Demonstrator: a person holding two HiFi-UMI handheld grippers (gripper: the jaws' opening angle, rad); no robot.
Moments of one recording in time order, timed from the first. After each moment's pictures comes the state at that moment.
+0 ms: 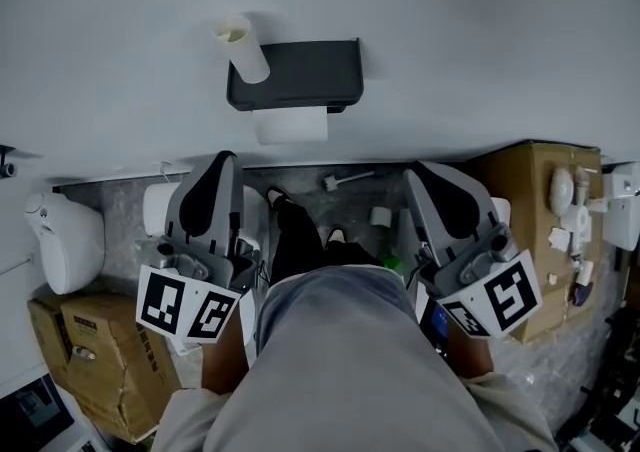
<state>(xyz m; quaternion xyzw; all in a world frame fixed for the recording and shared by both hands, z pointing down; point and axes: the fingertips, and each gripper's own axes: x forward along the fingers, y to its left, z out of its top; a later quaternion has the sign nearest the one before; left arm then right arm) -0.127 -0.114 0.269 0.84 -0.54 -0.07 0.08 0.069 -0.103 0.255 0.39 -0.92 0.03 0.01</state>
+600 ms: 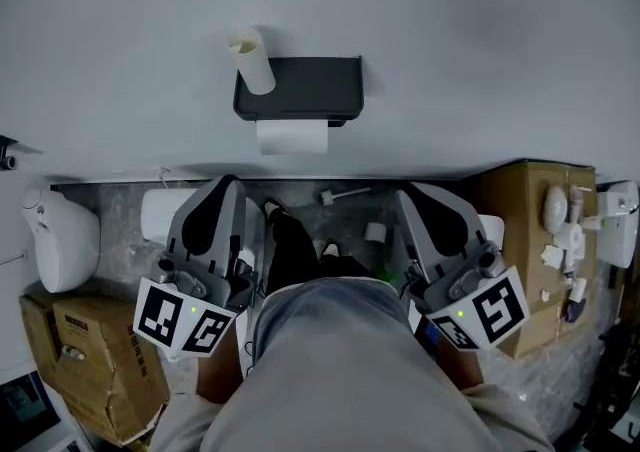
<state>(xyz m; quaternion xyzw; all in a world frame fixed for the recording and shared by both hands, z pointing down) -0.126 -0.095 0.266 0.84 -0.53 -0.08 0.09 0.064 -0.094 0.253 0.39 -0.92 0.04 0.00</state>
